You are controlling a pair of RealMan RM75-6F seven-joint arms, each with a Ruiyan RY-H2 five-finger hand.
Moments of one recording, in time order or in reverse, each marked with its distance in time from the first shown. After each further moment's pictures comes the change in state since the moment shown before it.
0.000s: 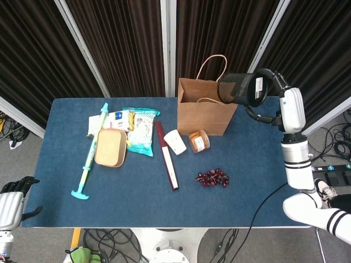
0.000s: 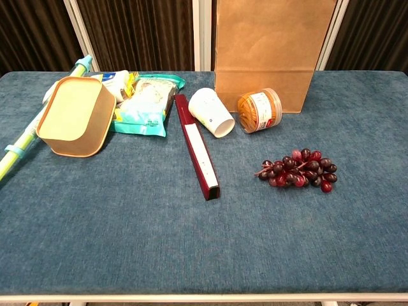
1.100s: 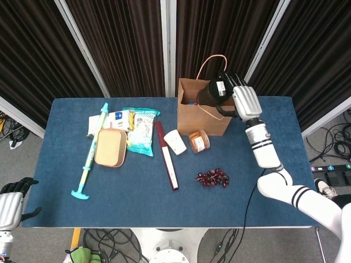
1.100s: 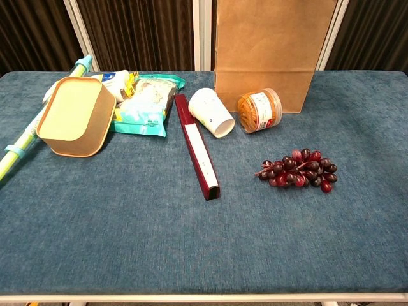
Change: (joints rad) left arm 0.000 0.003 0.000 -0.001 -0.012 -0.012 0.002; right arm 0.225 -0.191 -0.068 0.303 0.134 -0.363 -0.177
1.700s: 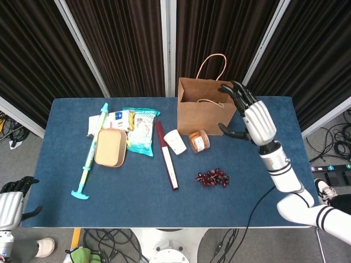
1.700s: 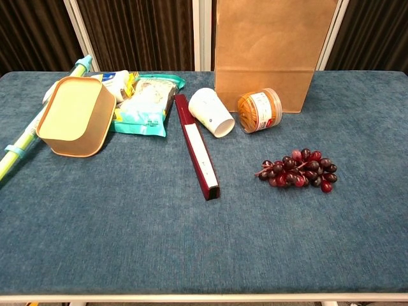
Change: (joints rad) left arm 0.000 0.007 -0.001 -0.017 0.015 0.016 0.013; right arm -0.175 0.140 -0.096 -0.230 -0.423 0.430 0.187
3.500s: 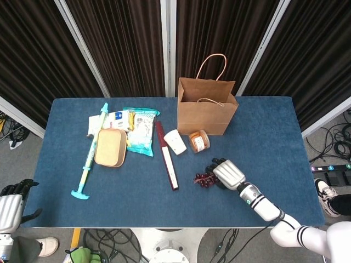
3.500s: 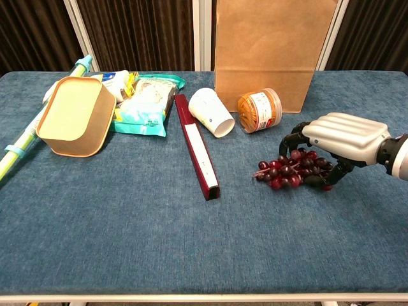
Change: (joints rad) left arm 0.016 -0.016 0.011 0.030 0.003 0.009 -0.035; right arm -0.060 -0.306 -0.345 0.302 -0.029 -0.399 -0.393
